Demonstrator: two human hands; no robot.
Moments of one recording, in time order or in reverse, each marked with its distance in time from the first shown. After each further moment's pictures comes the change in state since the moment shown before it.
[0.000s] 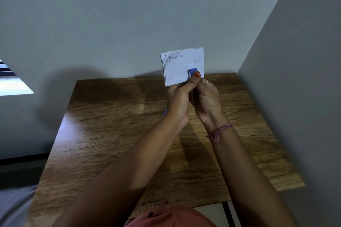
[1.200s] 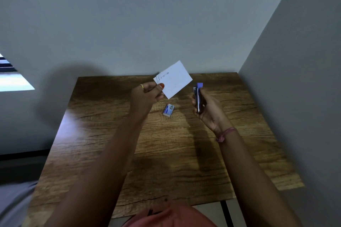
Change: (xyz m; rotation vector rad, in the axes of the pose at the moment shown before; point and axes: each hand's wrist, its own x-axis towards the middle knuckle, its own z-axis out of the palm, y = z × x) left_hand 0.020 0.040 -0.088 0.555 0.187 0.063; right_hand 0.026 0.031 -0.057 -0.102 0.042 0.281
